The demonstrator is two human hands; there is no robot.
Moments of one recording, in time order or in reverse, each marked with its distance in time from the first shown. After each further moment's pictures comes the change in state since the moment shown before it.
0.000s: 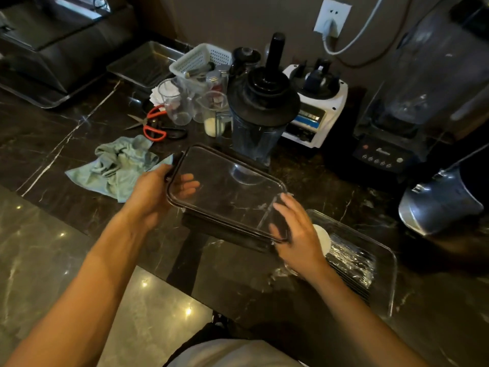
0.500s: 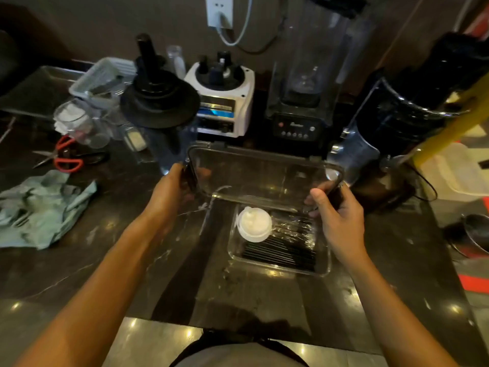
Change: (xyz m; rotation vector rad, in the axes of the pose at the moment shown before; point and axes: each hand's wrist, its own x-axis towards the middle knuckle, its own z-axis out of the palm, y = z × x) left_hand -0.029 -0.071 0.135 0.490 -0.340 0.065; right_hand -0.067 0.027 -0.161 0.481 0.527 0.450
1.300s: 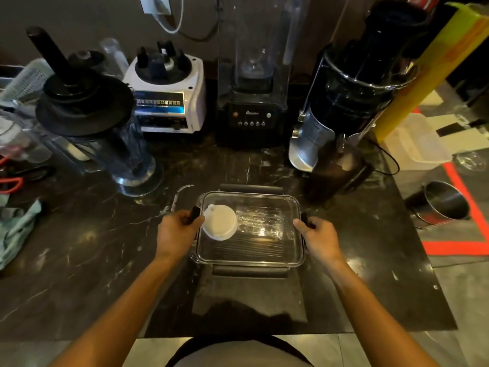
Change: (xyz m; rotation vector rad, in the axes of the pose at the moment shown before) left_hand 0.025 -0.120 0.068 0.597 0.091 0.101; right_hand -0.022 0.125 -0.068 -0.235 0.032 0.627
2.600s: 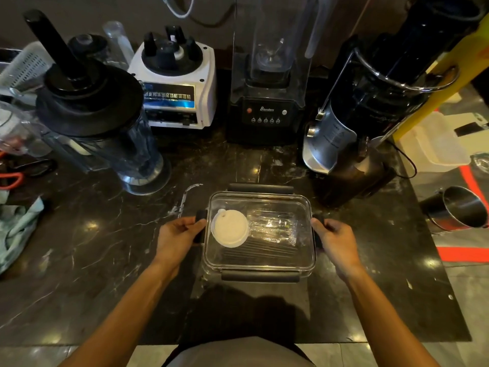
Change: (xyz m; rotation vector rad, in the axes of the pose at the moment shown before) left_hand 0.018 -0.021 -0.017 -0.445 -0.146 -0.271; right_hand 0.009 -0.007 0.004 0.124 -0.024 0.011
